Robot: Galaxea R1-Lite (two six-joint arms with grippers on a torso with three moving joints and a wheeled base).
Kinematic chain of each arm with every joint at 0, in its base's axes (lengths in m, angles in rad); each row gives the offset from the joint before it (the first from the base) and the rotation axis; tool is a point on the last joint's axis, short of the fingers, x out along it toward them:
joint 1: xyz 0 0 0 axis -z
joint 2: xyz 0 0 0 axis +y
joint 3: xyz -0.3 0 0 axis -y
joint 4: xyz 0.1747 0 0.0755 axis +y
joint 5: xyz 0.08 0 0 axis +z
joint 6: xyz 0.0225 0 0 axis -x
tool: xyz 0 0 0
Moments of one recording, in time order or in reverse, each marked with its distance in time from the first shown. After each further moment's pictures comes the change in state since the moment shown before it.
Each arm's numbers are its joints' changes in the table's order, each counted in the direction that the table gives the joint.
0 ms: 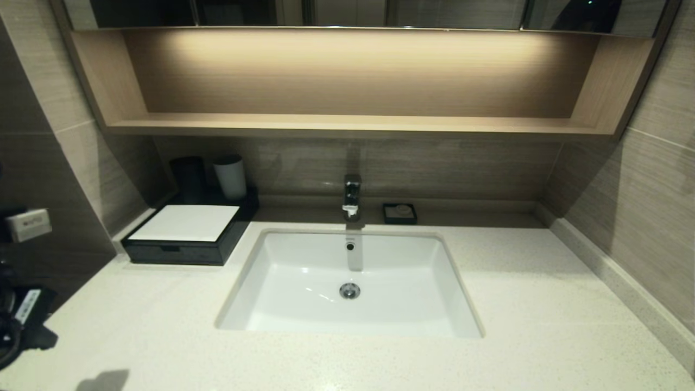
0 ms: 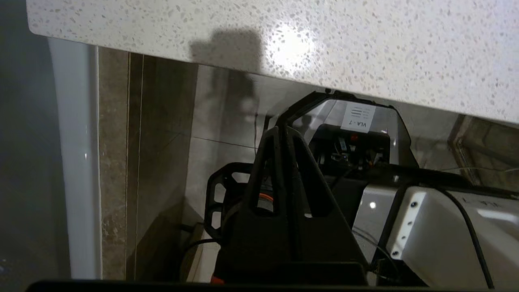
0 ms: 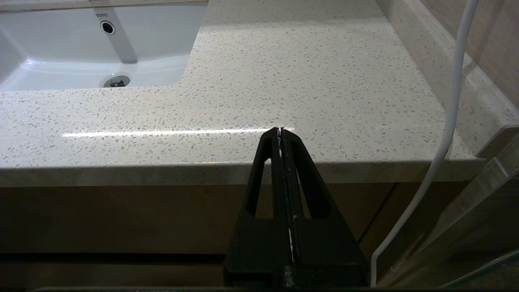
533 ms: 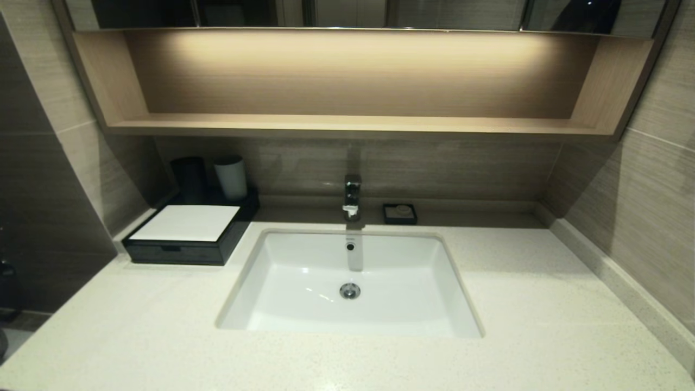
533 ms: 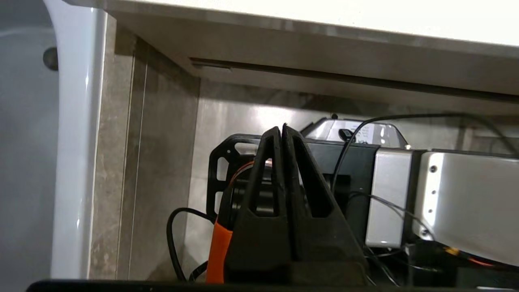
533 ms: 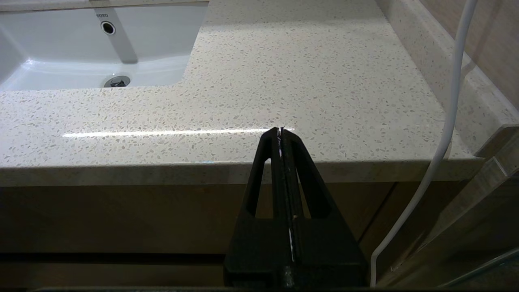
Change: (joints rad) left arm 0.067 -0.518 -0.180 0.106 0.010 -0.006; right arm 0.000 0.000 0.000 0.000 0.000 0.000
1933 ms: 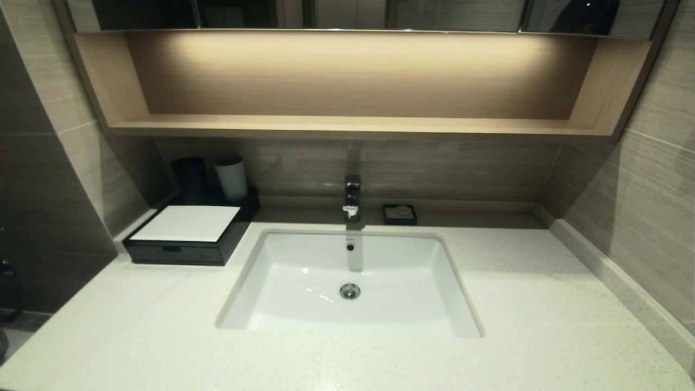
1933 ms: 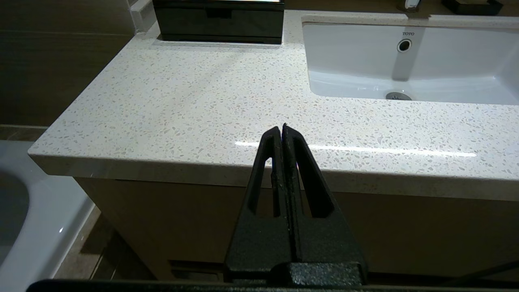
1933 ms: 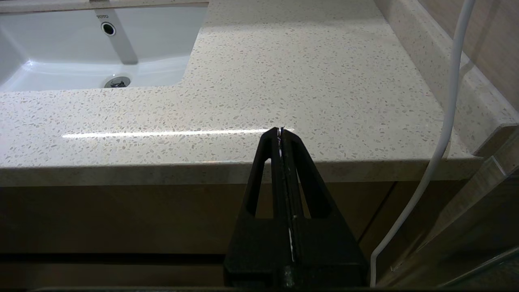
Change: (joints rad) left arm -0.034 -0.782 -0.971 -1.038 -0.028 -0.072; right arm 0.000 0.000 0.000 0.000 0.000 -0.001
